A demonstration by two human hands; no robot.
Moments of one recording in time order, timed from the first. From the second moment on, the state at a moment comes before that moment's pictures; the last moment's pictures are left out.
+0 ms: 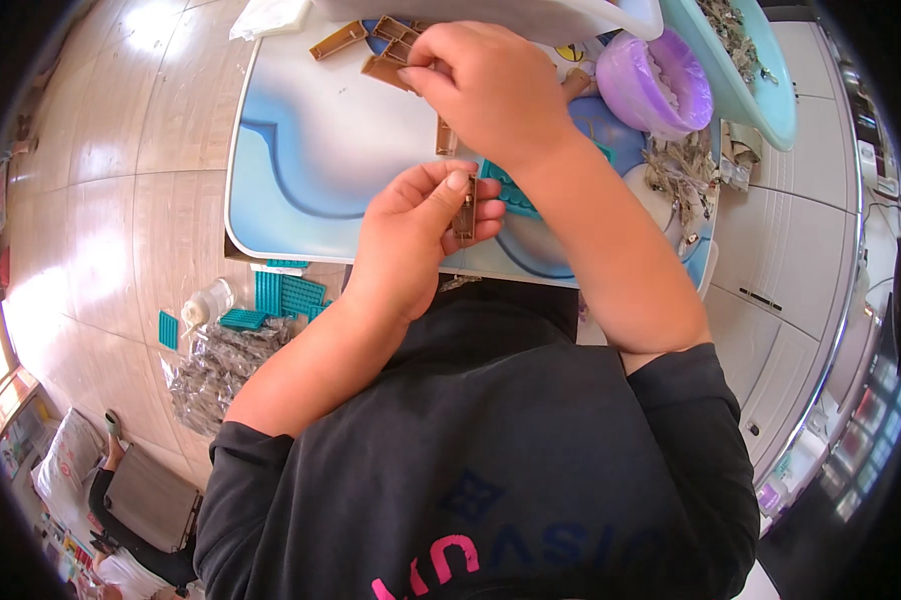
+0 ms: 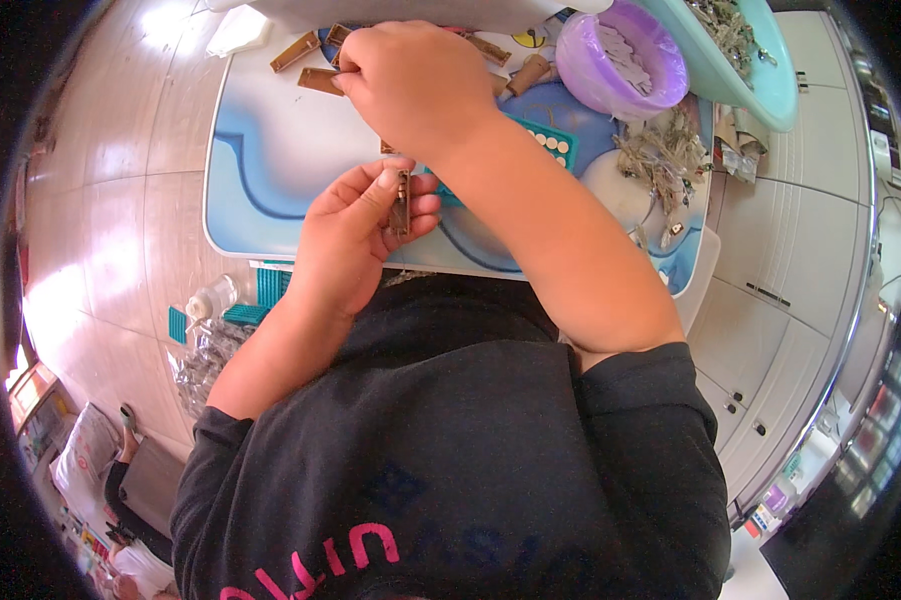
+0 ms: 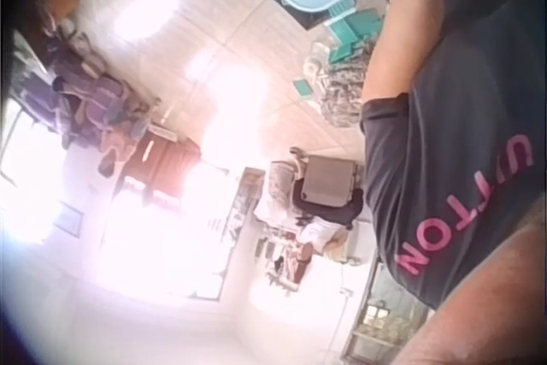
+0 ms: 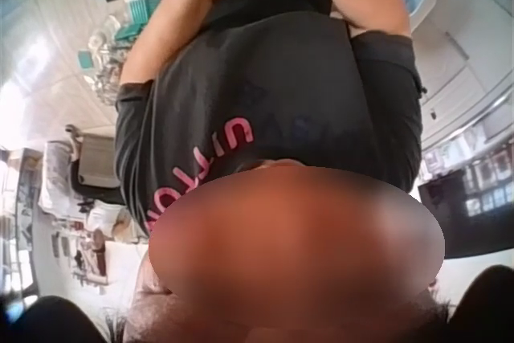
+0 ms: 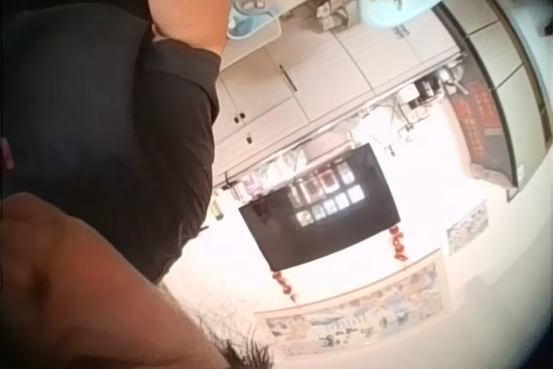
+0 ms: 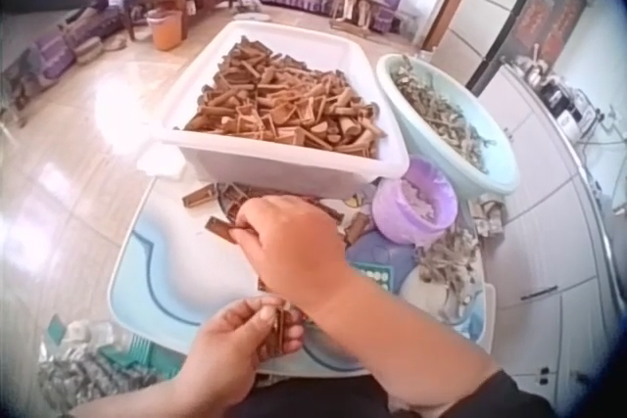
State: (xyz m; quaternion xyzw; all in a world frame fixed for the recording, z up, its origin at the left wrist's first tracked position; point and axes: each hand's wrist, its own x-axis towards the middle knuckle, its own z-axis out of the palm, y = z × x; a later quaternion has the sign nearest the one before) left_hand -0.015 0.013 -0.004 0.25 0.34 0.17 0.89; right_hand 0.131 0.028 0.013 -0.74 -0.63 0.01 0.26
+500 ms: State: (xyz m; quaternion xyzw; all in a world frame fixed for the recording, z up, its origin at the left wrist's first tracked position) left_hand -0.013 -0.010 0.012 0.29 0.32 0.13 0.89; right_hand 0.115 -0.106 0.028 -0.67 -0.68 -0.01 0.31
